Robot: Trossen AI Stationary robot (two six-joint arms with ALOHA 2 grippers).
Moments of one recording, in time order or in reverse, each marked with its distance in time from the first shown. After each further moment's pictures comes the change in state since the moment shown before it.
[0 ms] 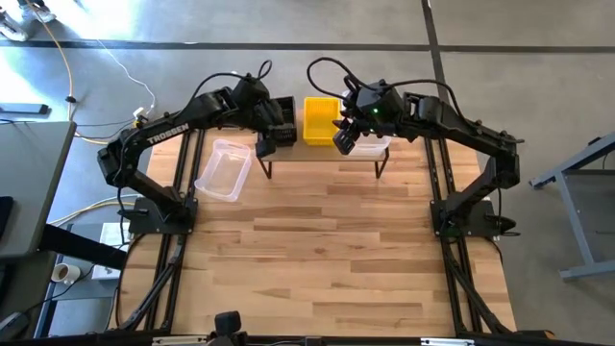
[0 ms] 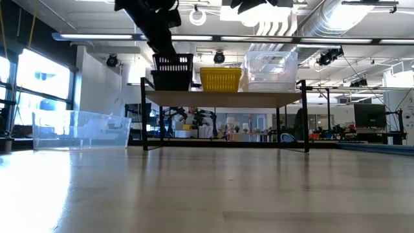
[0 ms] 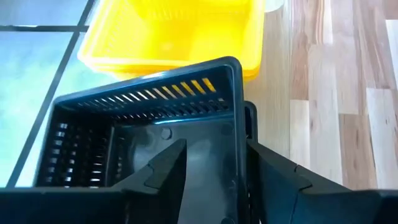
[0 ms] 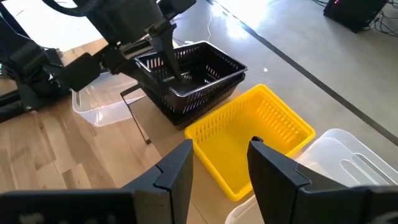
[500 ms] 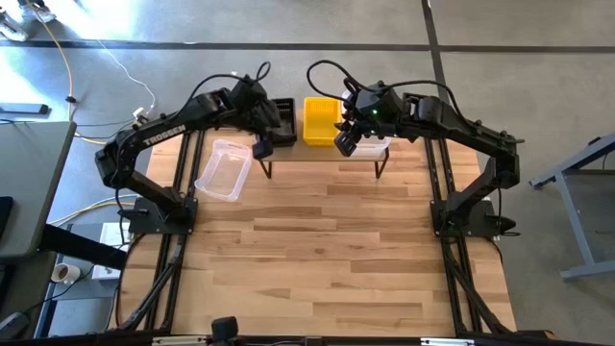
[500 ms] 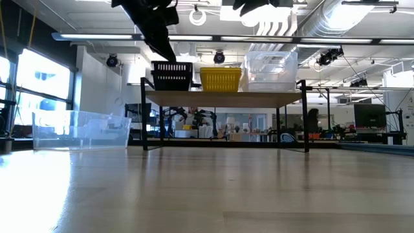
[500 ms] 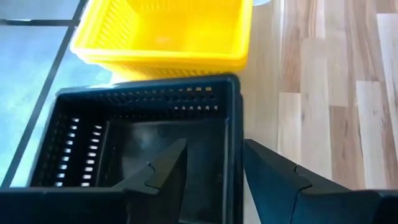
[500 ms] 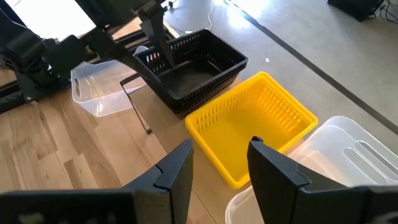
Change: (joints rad) left arm -0.015 -0.021 0.004 -0.052 -0.003 -0.006; right arm 0.001 0.000 0.000 -0.041 -0.014 0.019
